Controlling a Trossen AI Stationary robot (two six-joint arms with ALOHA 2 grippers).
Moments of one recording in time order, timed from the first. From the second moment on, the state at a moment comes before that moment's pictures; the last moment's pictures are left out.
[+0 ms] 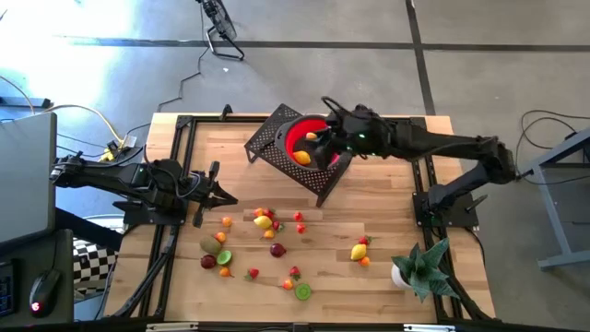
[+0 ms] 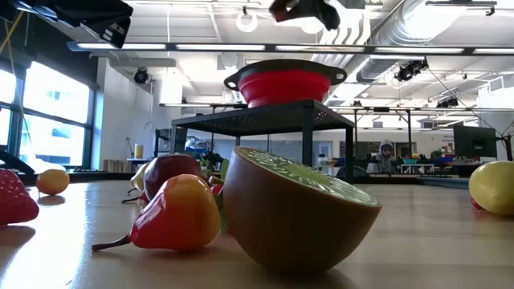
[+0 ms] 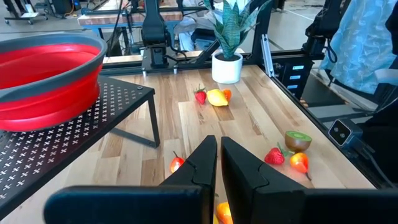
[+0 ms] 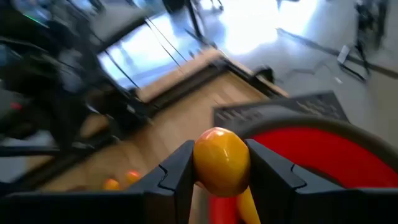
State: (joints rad) left arm -0.13 0.49 0.49 -0.19 0.03 0.02; right arm -0.15 1.44 1.43 -0.43 0.21 0.44
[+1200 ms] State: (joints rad) left arm -0.13 0.49 0.49 -0.19 0.03 0.02; right arm -0.25 1.60 1.45 -0.70 0.20 0.41
